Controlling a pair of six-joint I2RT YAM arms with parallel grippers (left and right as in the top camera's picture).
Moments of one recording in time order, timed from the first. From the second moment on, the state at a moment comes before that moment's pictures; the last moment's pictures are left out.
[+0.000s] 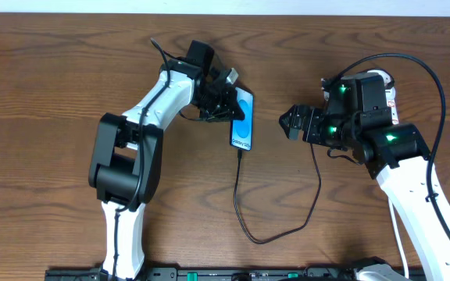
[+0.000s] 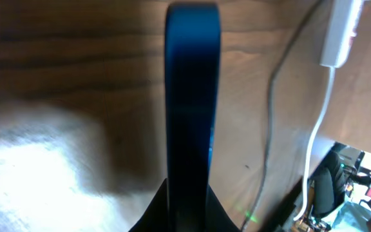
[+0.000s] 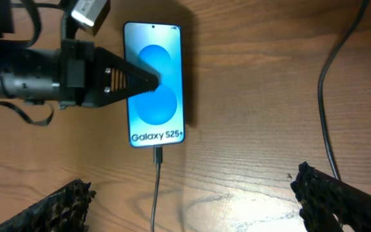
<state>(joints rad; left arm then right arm) -0.33 2.19 1.64 -0.79 0.75 -0.28 0.25 1.31 1.16 -0.81 -0.30 0.47</state>
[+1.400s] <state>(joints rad) -0.32 2.26 1.66 -0.85 0.60 -0.32 0.25 1.31 1.16 -0.83 -0.29 0.47</state>
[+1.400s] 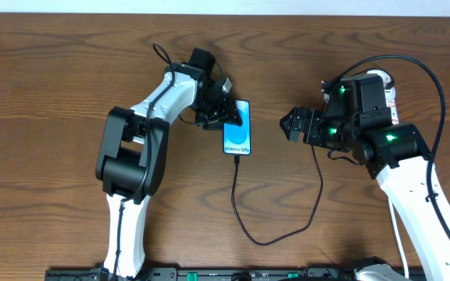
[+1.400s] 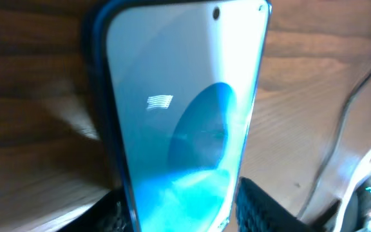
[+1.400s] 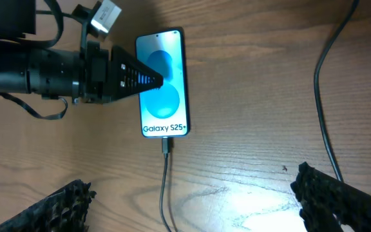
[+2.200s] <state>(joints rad) -0.15 2.01 1.63 -0.92 0.26 -0.32 0.25 1.31 1.16 -0.88 -0.29 0.43</state>
